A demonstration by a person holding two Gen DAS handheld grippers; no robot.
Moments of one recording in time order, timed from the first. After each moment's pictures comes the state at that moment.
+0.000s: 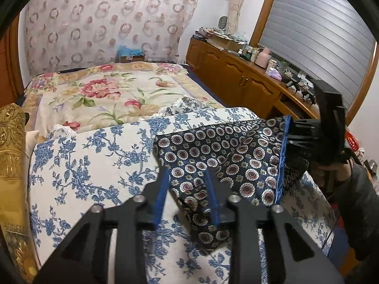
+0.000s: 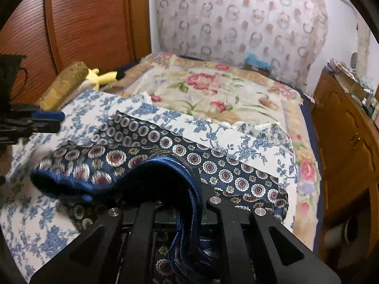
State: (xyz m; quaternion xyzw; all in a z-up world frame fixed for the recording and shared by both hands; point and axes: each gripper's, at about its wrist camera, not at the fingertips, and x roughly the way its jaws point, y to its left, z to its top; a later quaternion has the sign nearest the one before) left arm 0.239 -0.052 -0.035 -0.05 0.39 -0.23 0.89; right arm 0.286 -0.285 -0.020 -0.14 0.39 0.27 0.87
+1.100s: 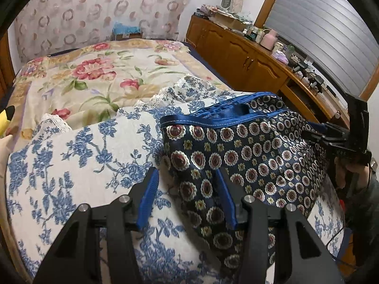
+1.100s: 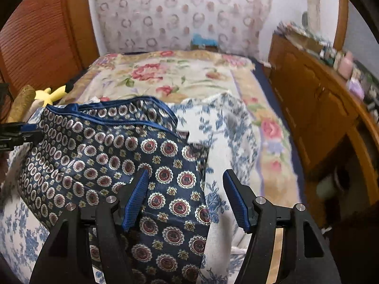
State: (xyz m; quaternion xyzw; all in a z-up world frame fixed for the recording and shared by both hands) left arm 0.313 -0.064 -0.077 -0.04 0.46 -0.23 0.86; right arm 0.300 -0.381 -0.036 -0.04 0.44 0.14 0.89
